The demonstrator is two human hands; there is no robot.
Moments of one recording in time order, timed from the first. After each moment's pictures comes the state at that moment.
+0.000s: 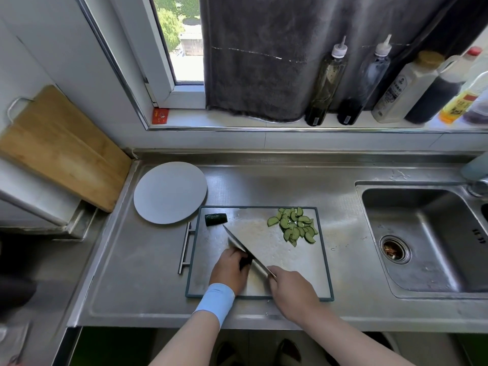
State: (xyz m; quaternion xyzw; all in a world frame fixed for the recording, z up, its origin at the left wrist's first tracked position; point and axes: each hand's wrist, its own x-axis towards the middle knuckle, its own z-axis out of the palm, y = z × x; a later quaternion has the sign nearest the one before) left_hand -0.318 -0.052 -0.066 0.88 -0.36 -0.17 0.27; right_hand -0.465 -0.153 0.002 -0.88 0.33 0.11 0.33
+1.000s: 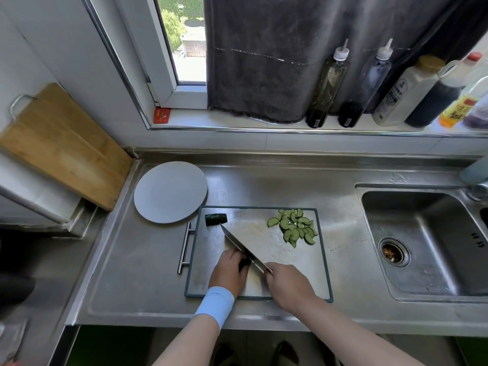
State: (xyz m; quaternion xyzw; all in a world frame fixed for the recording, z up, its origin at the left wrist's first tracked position) left_hand -0.323 -0.048 -0.074 0.88 -0.36 -0.13 0.29; right_hand -0.449 -0.159 0.006 -0.87 0.33 0.15 0.33
